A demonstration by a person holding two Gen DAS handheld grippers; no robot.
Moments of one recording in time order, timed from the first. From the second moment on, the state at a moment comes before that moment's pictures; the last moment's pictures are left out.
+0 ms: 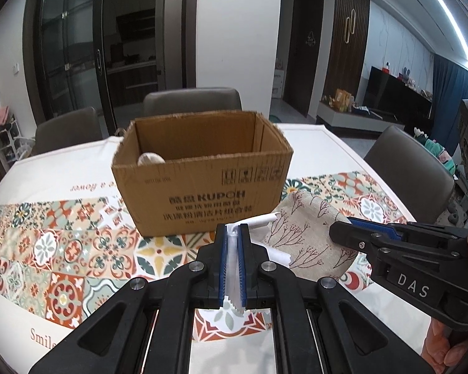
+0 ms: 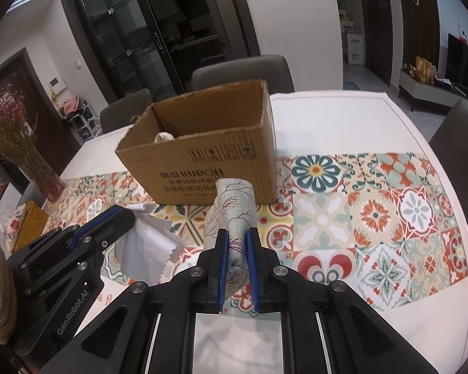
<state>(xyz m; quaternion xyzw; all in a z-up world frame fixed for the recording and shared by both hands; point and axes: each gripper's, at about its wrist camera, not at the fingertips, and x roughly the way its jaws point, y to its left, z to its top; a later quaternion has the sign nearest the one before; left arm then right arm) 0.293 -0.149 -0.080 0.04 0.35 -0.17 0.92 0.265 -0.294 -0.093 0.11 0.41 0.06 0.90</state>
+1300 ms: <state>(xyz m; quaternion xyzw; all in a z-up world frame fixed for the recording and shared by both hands) 0.326 -0.121 0.014 0.05 0.23 -0.15 0.96 0.306 -0.265 0.017 0.08 0.28 0.06 0.96</state>
